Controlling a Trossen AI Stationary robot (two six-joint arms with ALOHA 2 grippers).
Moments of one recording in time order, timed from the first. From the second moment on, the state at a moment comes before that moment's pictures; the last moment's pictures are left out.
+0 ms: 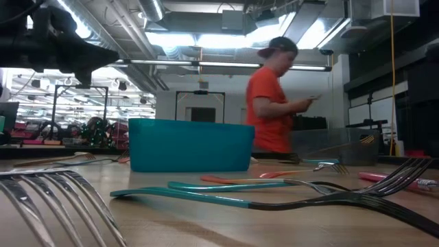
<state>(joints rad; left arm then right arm) 0.15 0.00 0.01 0.09 -0.10 -0.12 0.75 1.49 1.05 -1.20 -0.18 0.32</state>
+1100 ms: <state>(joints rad) 0.15 0.10 0.12 0.08 -0.36 -0.26 0.75 1.42 1.16 -1.36 0.17 0.37</state>
